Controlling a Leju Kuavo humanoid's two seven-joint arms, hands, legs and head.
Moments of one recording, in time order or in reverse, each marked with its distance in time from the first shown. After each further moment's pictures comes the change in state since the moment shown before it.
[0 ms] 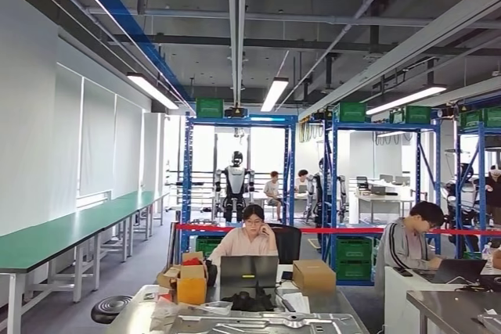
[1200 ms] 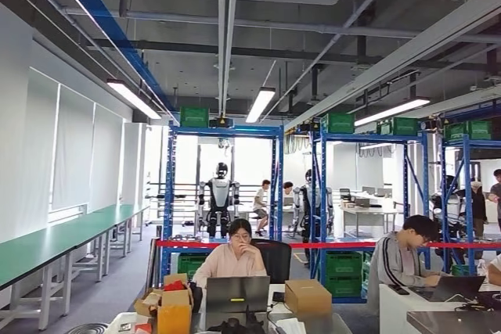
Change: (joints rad) left arm -0.002 0.003 0.049 0.000 -0.046 -0.003 0.001; right arm 0.028 0.015 -0.033 0.003 -0.050 0.022 0.007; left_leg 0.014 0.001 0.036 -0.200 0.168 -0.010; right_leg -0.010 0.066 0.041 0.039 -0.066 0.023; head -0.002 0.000
